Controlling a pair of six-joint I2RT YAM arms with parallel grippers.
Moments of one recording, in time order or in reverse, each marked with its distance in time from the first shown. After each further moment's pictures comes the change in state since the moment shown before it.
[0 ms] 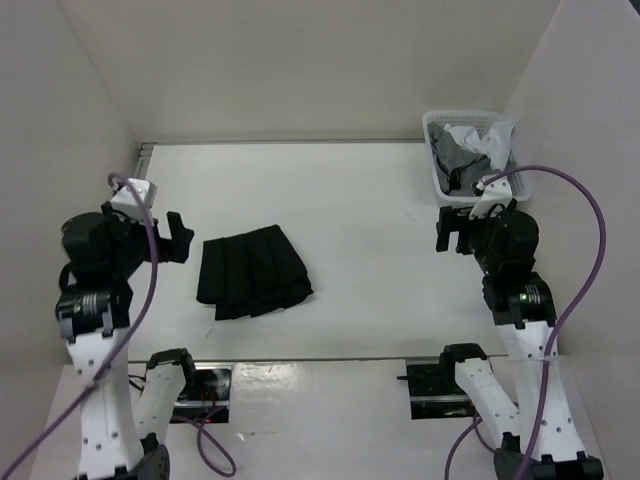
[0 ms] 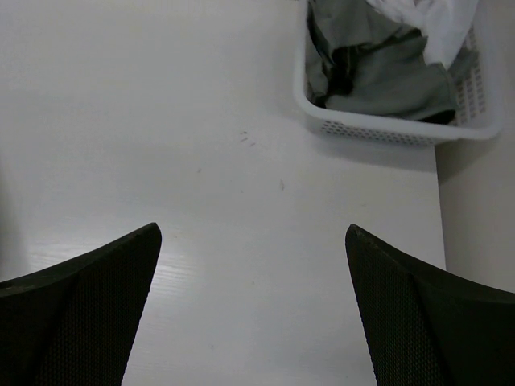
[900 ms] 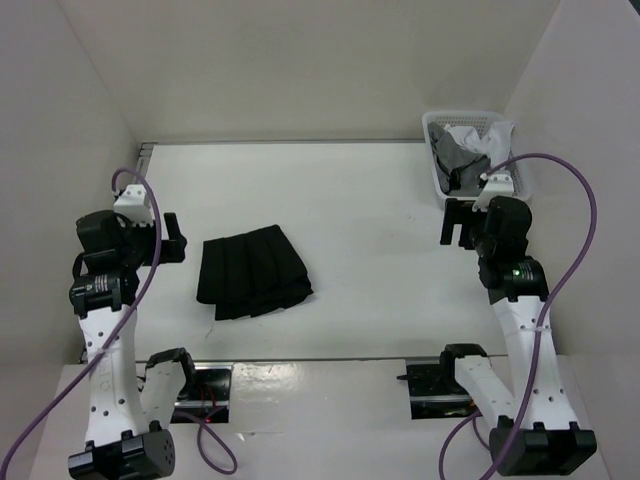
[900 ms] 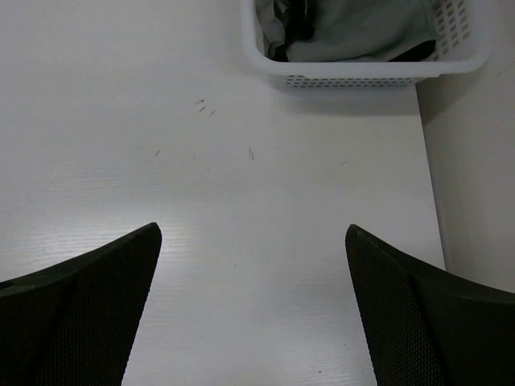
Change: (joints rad) left arm 0.084 0.095 -0.203 0.037 -0.128 -0.044; right arm -0.077 0.137 -0.001 -0.016 0.100 0.062
